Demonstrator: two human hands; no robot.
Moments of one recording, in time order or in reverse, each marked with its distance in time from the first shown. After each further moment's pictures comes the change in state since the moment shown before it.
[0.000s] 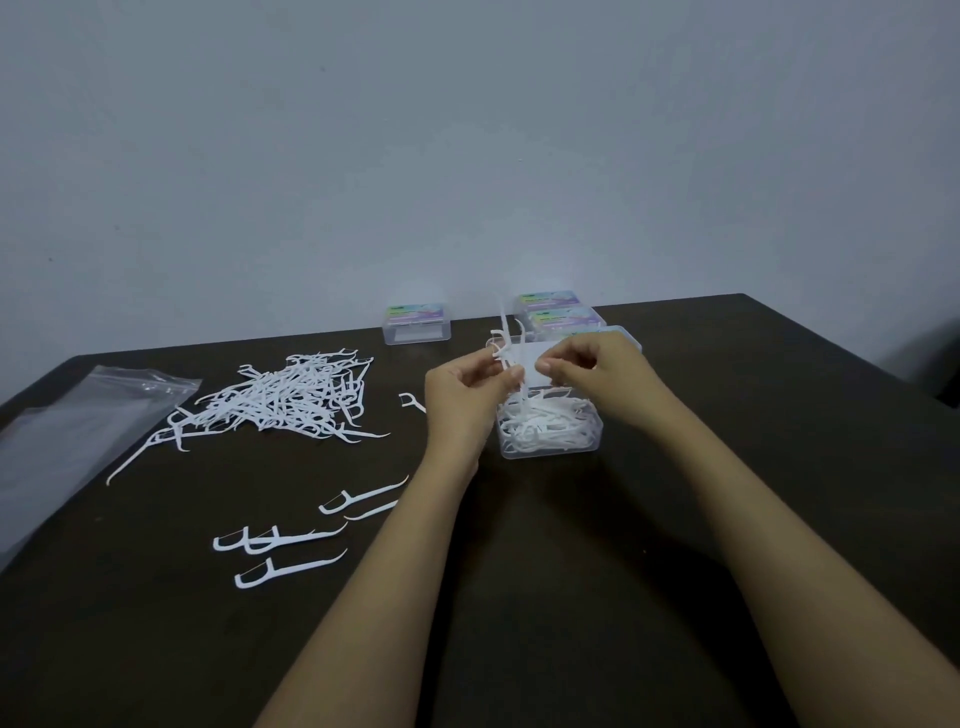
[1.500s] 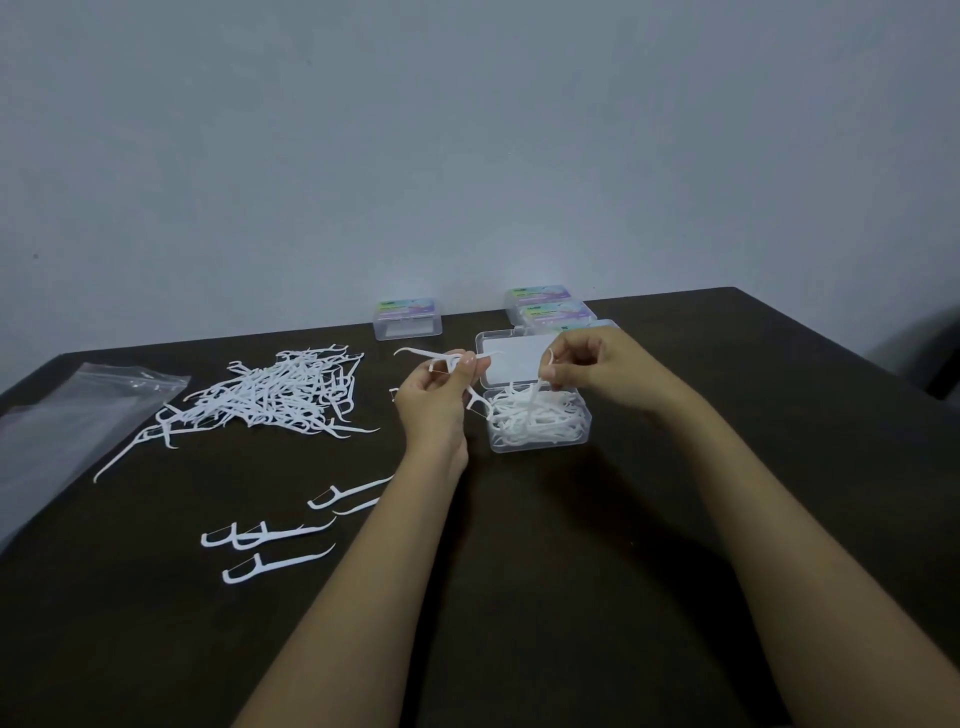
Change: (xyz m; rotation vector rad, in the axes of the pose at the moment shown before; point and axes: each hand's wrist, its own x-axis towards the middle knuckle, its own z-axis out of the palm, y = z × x) left_hand 0.005 -0.007 -0.002 -0.398 0.212 -0.192; right_hand -0.006 0.002 -0.016 0.134 -0.179 0.066
